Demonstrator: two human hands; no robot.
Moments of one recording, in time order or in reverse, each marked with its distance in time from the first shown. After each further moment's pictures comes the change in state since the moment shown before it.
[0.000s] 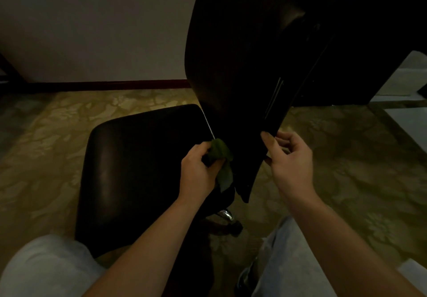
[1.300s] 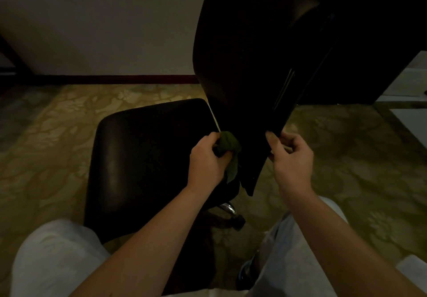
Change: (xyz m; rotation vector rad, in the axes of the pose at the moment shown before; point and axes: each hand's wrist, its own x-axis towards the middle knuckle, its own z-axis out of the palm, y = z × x) left_hand 0.000 -0.002 -0.003 0.052 -0.007 0.035; right_hand -0.013 0.014 0.009 -0.004 0.096 0.041
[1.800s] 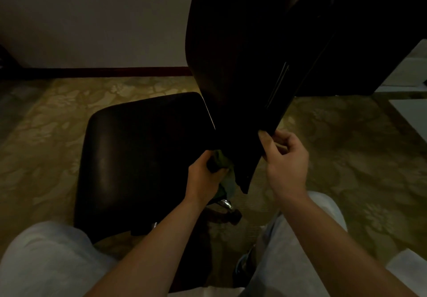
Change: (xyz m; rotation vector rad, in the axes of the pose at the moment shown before) left_hand -0.026 -0.041 0.030 -0.136 -0.094 -0.232; right_hand -0.001 0.006 -0.002 0.016 -0.027 0.001
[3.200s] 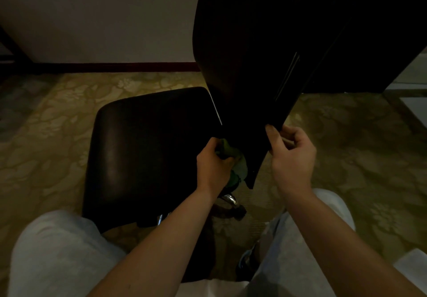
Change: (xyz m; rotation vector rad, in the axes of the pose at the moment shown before) left_hand 0.002 0.016 0.005 0.017 0.103 0.013; right_hand -0.002 0.005 0.003 -0.005 0.018 -0.050
